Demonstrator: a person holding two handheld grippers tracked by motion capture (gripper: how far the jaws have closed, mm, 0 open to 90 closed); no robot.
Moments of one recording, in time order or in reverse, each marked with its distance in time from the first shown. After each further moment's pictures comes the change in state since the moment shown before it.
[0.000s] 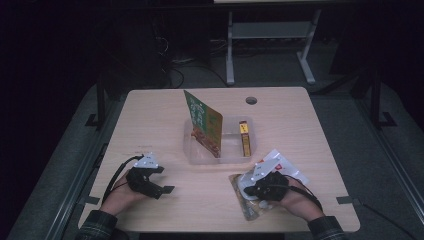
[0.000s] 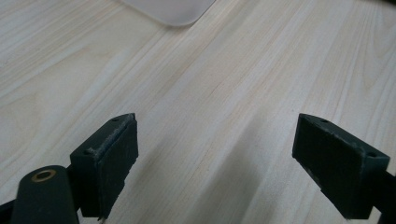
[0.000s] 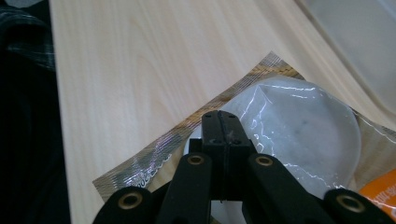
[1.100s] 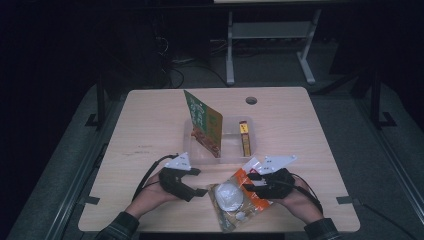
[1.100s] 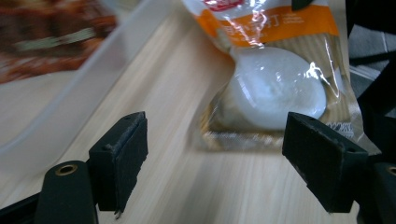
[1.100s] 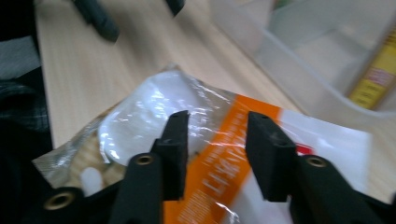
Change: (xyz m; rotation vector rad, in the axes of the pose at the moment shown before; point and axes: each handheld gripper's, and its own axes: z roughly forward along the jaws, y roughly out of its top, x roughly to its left) left arm -0.062 0.068 0.051 -0.067 -0.210 0.140; right arm 0.000 -0.003 -0.027 -0.194 -0.107 0.131
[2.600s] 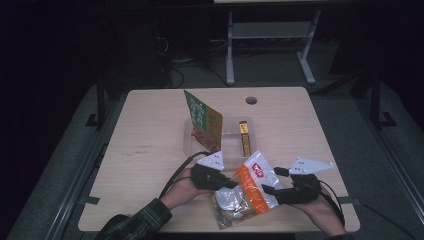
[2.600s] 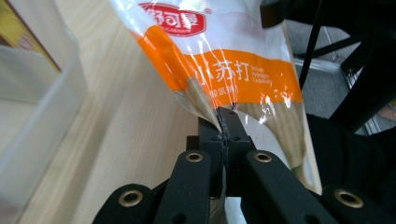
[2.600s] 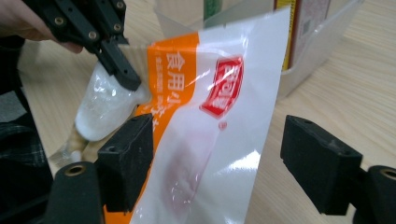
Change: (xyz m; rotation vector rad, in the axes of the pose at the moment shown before) left arm -0.017 0.054 0.039 -0.062 -0.147 0.127; right arm -0.007 -0.032 -0.046 -0.134 -0.103 0.170
